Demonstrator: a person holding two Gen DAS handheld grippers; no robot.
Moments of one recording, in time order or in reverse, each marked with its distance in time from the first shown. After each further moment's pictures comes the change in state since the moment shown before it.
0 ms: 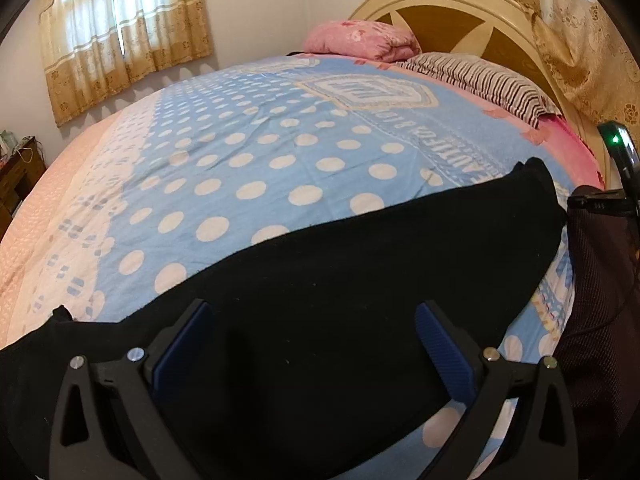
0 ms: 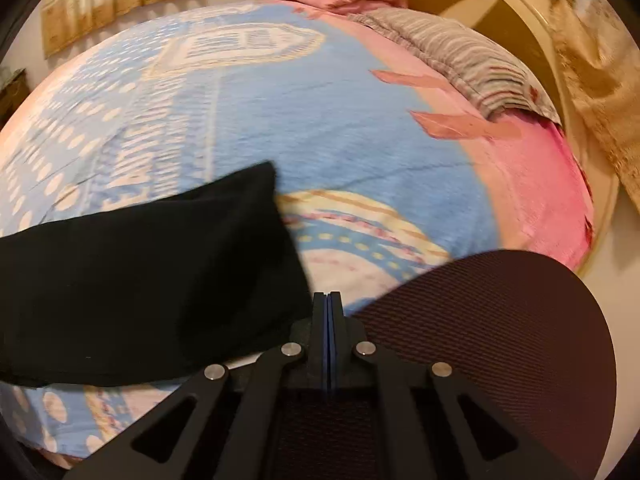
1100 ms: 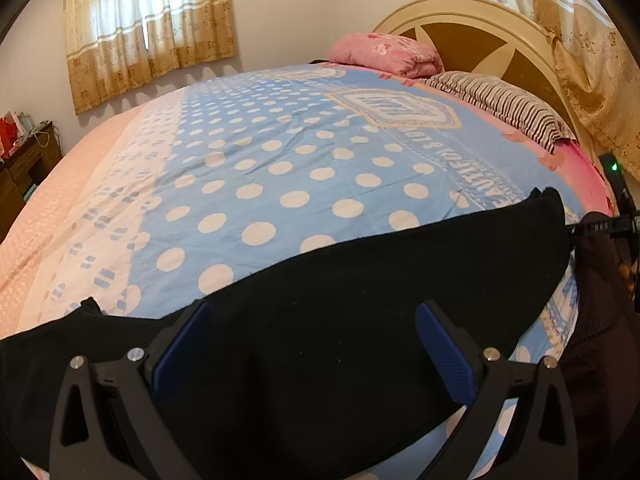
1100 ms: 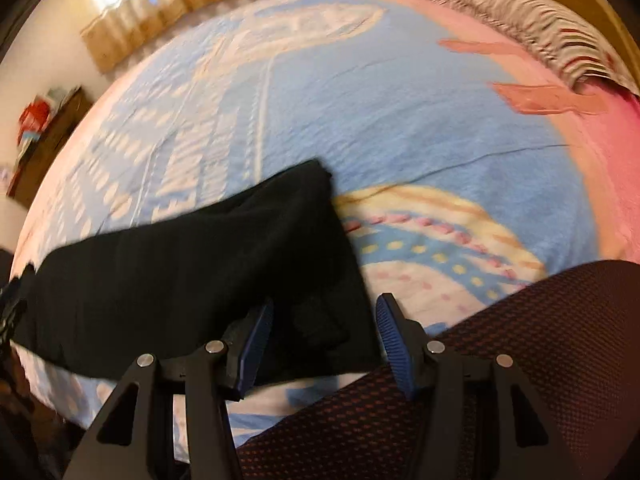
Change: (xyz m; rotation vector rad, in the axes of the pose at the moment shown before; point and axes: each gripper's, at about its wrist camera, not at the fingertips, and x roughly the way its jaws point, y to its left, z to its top) left arm -0.013 0.031 0.002 -0.078 -0.030 0.026; right arm 0.036 0.002 0.020 -0.032 0.066 0.364
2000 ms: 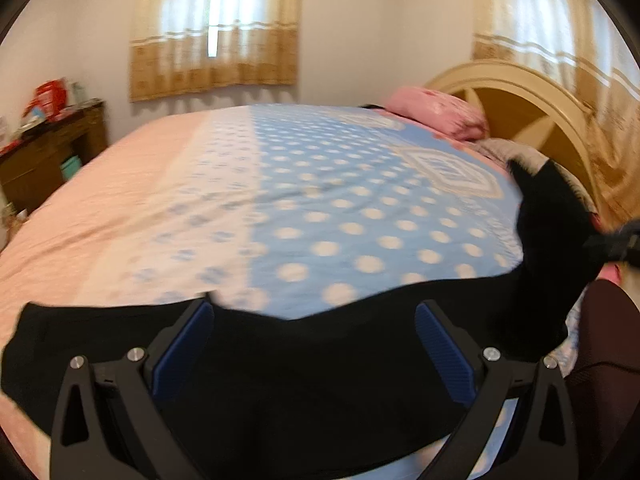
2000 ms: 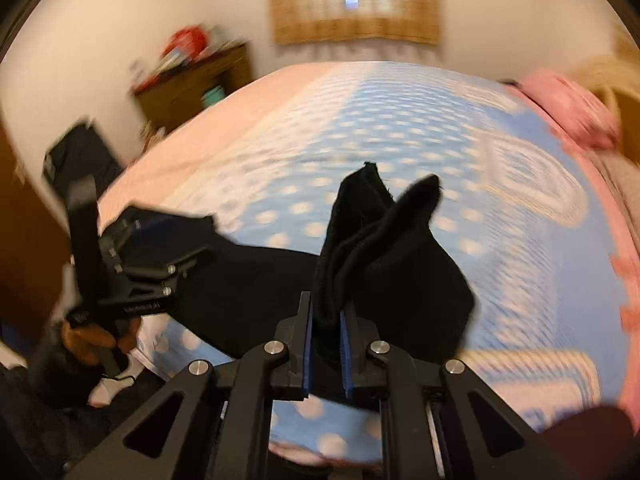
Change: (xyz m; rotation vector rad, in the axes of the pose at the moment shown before) left arm -0.067 0.104 -0.018 -0.199 -0.149 0.095; right arm -0.114 0.324 -0.017 -0.522 -0.169 0.251
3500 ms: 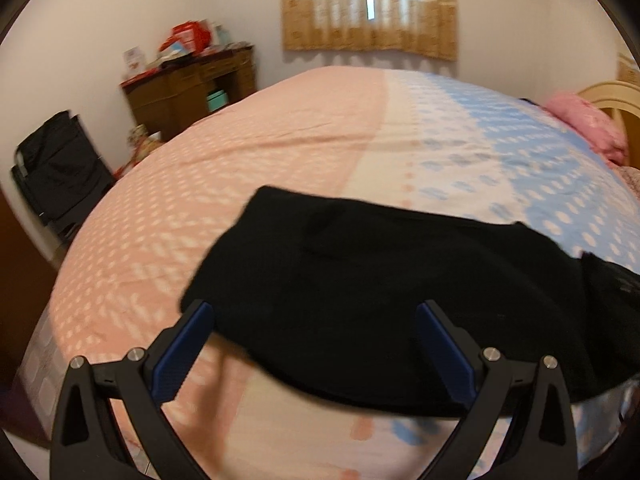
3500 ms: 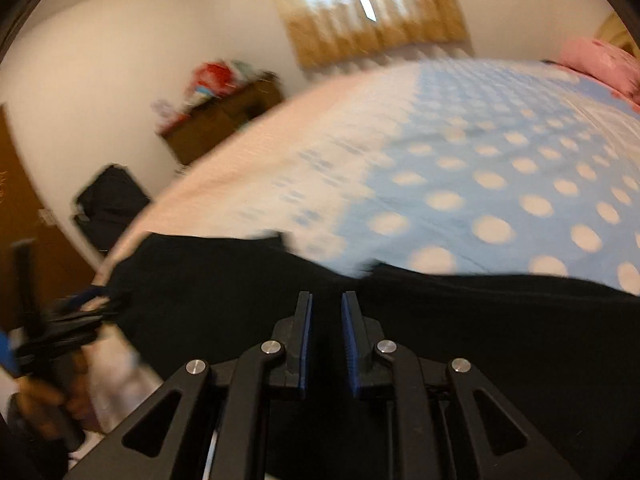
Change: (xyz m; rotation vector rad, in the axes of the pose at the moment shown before) left arm -0.024 0.174 -0.068 -0.231 0.131 0.472; right arm 0.161 0.091 -0.008 0.143 -0.176 0.224
